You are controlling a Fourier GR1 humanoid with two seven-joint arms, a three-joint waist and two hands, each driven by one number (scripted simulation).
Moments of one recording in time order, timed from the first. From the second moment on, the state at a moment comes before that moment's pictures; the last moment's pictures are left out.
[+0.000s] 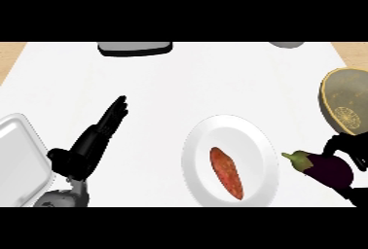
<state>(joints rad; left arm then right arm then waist) -0.07 0.11 -0.10 -1.62 0.00 -0.16 0.08 0.09 -0.72 0.02 -1.93 0.60 0.16 -0.26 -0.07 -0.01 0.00</state>
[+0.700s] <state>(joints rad) -0.09 0.09 -0.13 -1.63 -0.01 -0.19 0.08 0.02 -0.77 -0.38 -1.74 0.31 0.25 -0.30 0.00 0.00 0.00</state>
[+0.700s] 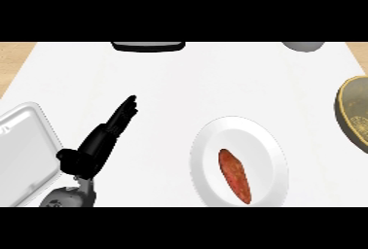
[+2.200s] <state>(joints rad) -0.11 0.06 -0.14 -1.60 -0.04 -0.19 0.07 -0.64 -0.82 -0.35 -0.56 0.48 0.29 -0.66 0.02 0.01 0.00</state>
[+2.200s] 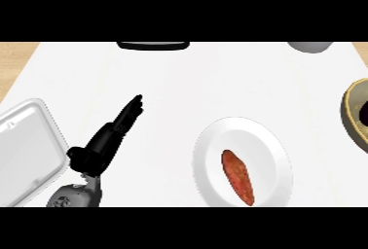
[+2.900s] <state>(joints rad) -0.13 0.06 -0.13 -1.60 -0.03 -0.20 0.07 -0.67 -1.08 -0.59 -0.21 0.32 0.45 -0.65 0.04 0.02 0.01</state>
